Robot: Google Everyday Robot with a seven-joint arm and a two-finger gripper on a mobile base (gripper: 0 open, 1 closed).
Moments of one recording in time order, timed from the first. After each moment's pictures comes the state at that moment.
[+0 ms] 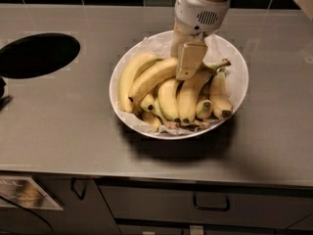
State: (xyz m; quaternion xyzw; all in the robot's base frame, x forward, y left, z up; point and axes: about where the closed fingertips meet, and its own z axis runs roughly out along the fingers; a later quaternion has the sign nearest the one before) arm 0.526 -0.067 0.961 -0.73 0.67 0.02 0.11
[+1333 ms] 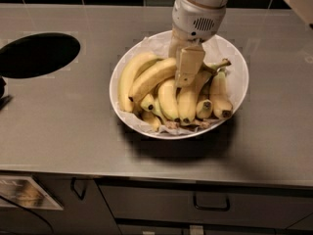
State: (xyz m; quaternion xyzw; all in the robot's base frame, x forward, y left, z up) arm 0.526 -0.064 0.950 -0.73 0.67 0.02 0.11
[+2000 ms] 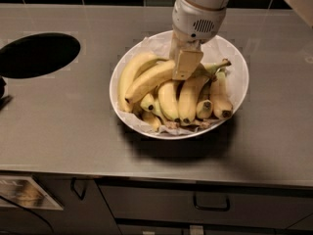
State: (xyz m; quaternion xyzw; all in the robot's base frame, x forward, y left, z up) arm 0.523 -0.064 0.949 -0.73 0.68 0.02 0.11
